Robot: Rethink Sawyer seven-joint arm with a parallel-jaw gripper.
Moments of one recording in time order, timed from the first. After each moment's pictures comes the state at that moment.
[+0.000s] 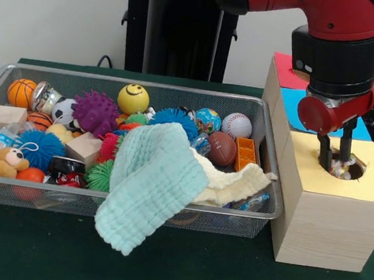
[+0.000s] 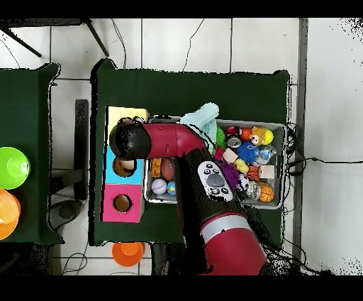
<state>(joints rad) -0.24 -0.58 0.33 1.57 -0.09 0.46 1.07</state>
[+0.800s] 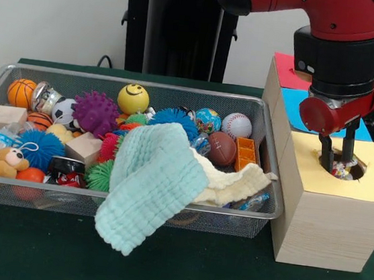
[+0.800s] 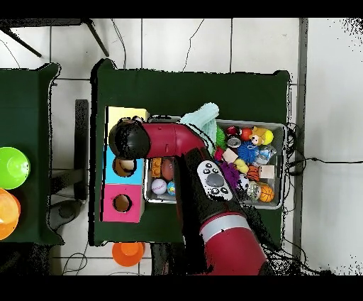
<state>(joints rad) -0.24 -0.58 0.33 1.57 -0.09 0.46 1.07</state>
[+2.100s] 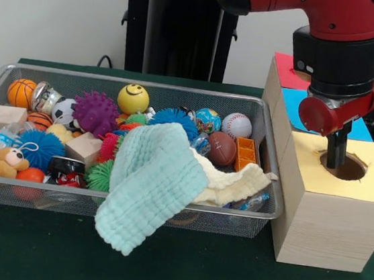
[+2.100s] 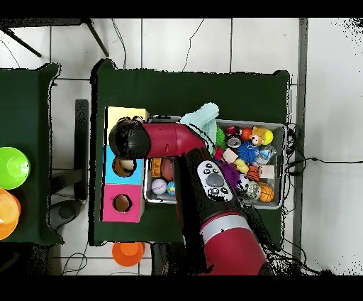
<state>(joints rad) -0.24 -0.58 0.33 1.57 -0.09 0.46 1.07</state>
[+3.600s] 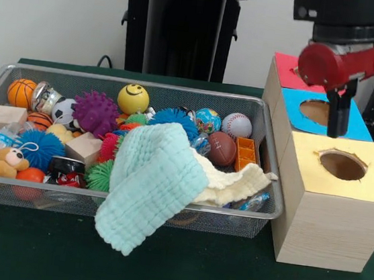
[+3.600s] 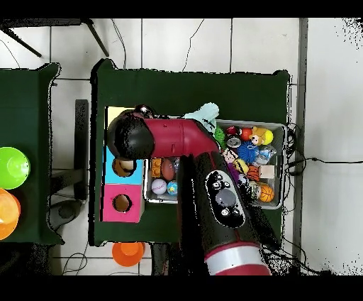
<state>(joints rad) -0.24 -0.73 0.29 1.58 -0.09 0.47 1.07</state>
